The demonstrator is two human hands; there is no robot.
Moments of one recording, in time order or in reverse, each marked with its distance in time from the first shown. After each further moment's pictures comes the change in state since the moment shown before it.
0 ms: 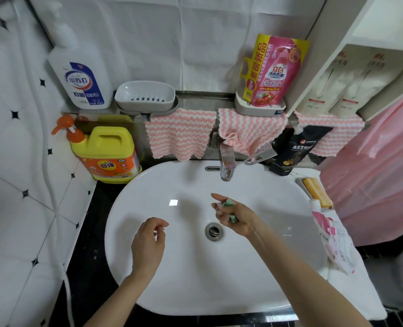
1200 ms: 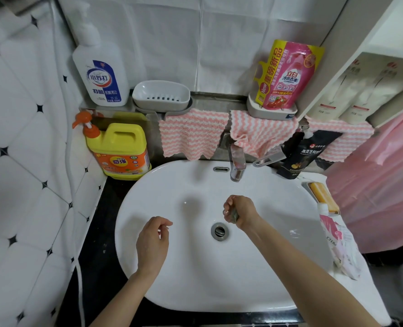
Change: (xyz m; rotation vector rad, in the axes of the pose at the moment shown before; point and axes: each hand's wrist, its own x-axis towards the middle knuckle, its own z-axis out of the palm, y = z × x) left_hand -0.004 -0.005 -0.009 -0.078 0.018 -0.071; right_hand 0.002 -0.002 0.037 -0.199 0.418 -0.086
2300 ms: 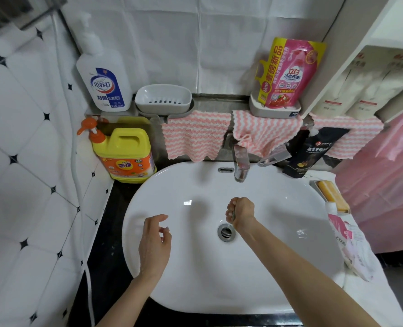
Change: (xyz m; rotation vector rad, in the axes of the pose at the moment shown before) left_hand -0.001 0.005 -0.009 0.094 0.021 -0.019; right_hand 0.008 0.008 0.019 0.120 0.200 0.041
